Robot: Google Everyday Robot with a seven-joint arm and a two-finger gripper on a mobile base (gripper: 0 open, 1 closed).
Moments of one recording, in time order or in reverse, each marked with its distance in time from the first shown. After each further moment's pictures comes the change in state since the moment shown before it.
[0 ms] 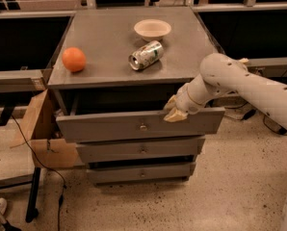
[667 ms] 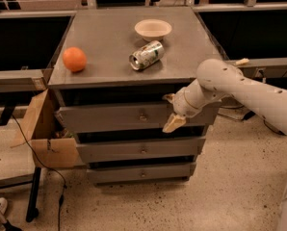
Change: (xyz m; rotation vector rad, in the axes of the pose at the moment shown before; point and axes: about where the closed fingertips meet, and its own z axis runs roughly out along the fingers) arm 0.007 0.004 0.013 0.000 0.000 0.000
